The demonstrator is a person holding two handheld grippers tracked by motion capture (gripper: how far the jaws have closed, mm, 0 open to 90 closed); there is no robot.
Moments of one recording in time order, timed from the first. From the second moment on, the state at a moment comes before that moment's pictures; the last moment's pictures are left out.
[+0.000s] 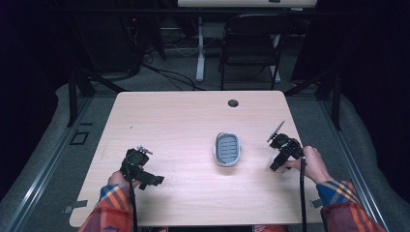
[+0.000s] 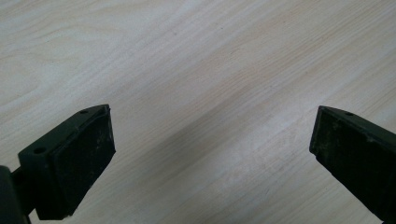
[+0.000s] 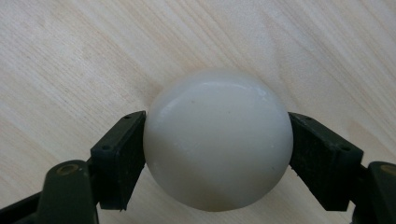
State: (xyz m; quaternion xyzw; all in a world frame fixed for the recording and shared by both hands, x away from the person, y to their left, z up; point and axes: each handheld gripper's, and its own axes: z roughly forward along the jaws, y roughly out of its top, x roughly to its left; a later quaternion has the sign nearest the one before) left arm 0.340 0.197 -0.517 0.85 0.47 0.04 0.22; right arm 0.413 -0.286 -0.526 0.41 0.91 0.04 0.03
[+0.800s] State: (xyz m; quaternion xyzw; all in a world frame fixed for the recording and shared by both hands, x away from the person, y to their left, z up) left arm 0.340 0.198 -0.517 0.85 0.47 0.04 0.23; right arm 0.415 -0.271 -0.517 0.39 0.92 0.03 0.03
